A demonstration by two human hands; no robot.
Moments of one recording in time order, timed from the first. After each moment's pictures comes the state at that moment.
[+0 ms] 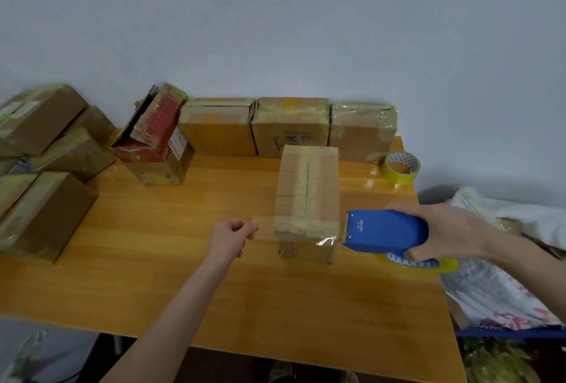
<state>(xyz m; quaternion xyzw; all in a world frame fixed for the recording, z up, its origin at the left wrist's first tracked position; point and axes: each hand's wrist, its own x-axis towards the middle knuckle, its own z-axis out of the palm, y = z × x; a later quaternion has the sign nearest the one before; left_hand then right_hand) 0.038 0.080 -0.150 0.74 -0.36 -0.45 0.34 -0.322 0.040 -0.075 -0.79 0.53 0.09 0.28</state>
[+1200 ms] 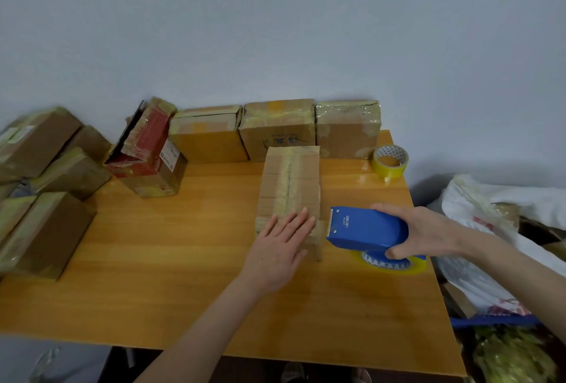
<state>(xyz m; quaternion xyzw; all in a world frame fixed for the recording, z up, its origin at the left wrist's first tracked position) -0.032 0.088 -0.168 0.52 -0.85 -0.04 -0.02 -0.332 0.040 -0.114 -0.77 0.52 0.01 0.37</state>
